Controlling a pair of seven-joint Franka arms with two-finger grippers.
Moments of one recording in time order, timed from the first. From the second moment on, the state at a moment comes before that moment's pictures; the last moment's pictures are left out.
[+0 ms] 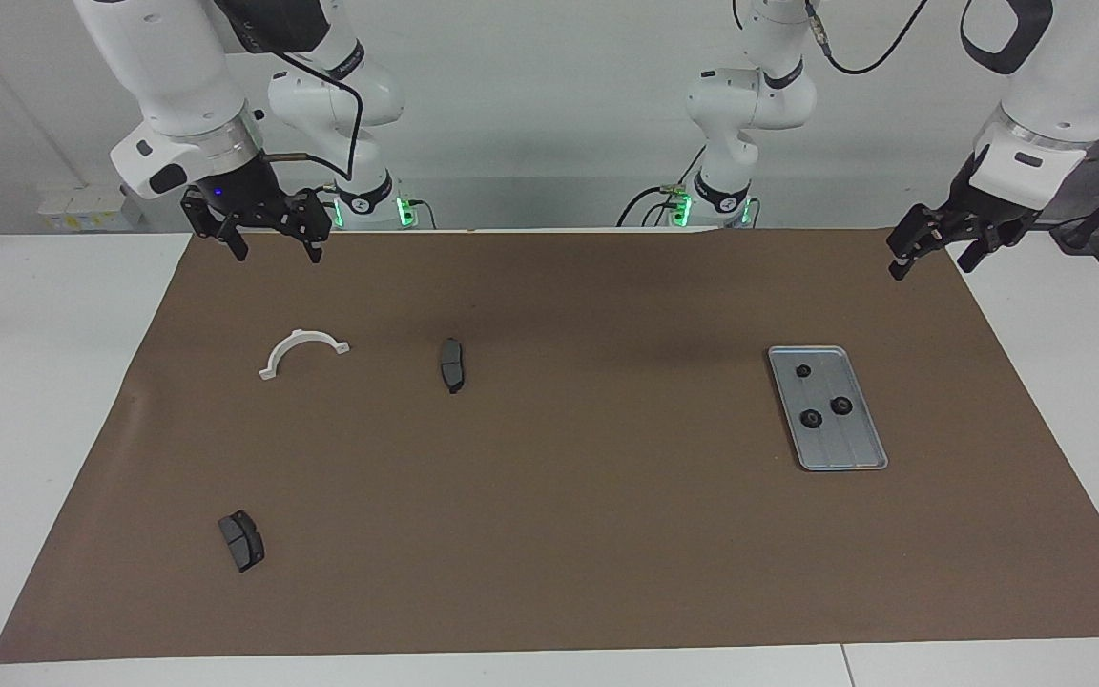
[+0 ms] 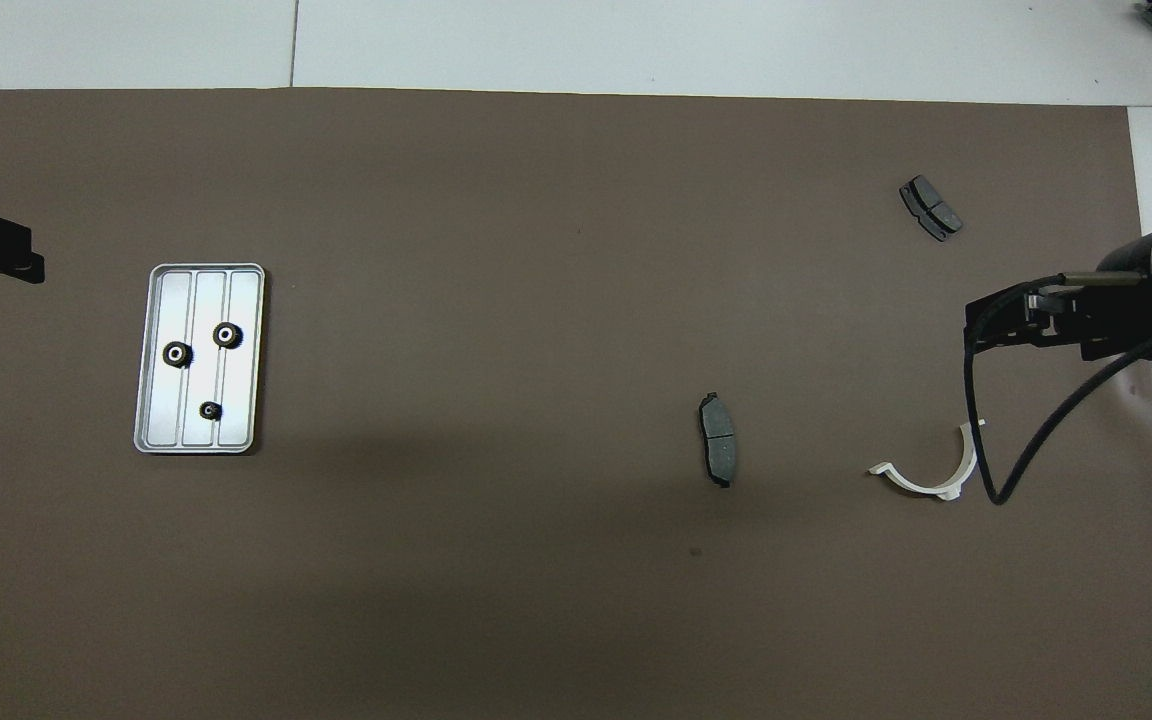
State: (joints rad) left arm -0.16 0.09 0.18 -1.41 -0.02 1.53 -0.03; right arm 0.03 0.00 0.05 -1.57 0.01 1.52 0.16
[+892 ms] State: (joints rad) left arm -0.16 0.01 0.18 -1.71 -0.02 1.76 -0.03; right arm 0.03 0.00 0.05 -1.57 0.01 1.52 0.16
